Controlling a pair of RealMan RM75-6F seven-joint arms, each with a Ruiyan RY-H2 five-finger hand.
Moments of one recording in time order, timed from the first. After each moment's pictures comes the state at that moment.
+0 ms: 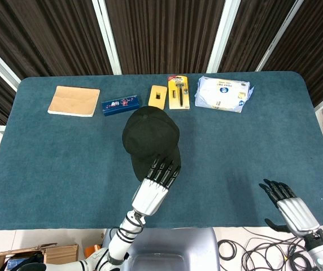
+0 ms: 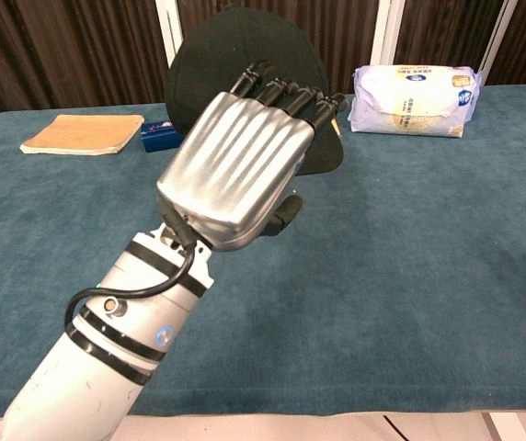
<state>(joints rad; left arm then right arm) -0.59 -2.20 -0.28 -1.11 1.85 1.37 0.80 0.16 -0.99 -0.12 -1.69 -1.64 1.25 0.04</state>
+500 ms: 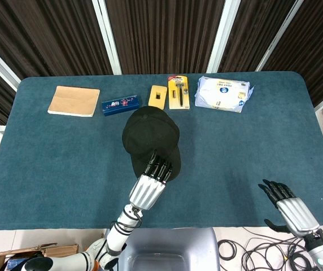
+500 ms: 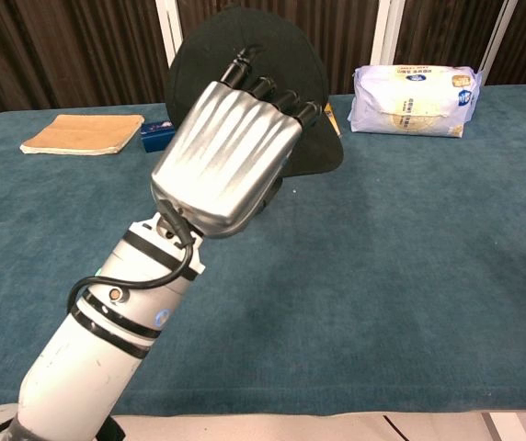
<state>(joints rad) -0.68 -2.24 -0.29 -0.87 1.87 1.48 0.78 0.16 -0.98 -0.13 -1.69 -1.66 1.25 0.06</state>
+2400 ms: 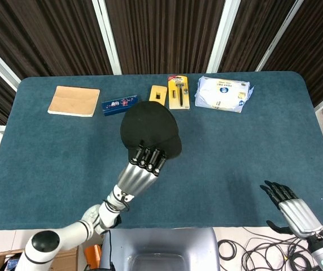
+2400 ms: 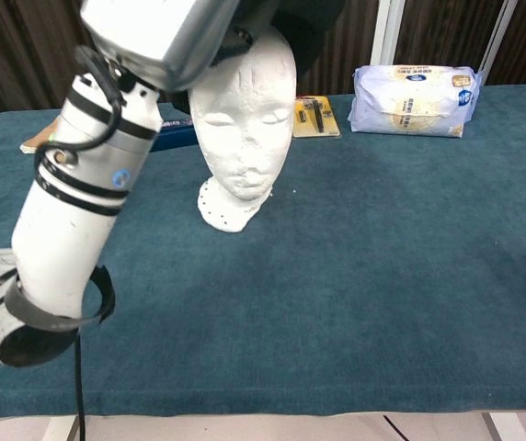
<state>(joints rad) -1.04 -2.07 -0.28 -0.66 1.80 1.86 0.56 0.16 -0.96 -0.14 -1.69 -1.67 1.25 0.08</state>
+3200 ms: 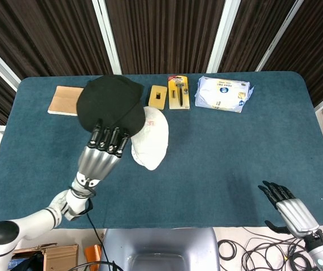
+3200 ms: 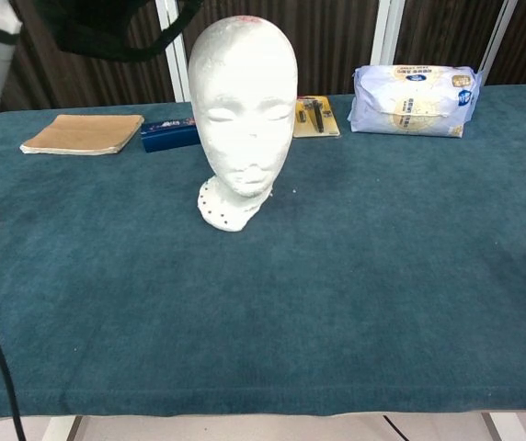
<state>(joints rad) -0.91 -1.75 -0.26 -0.92 1.79 1.87 0.67 0.17 -0.98 -0.14 -1.70 -1.66 1.23 0.04</state>
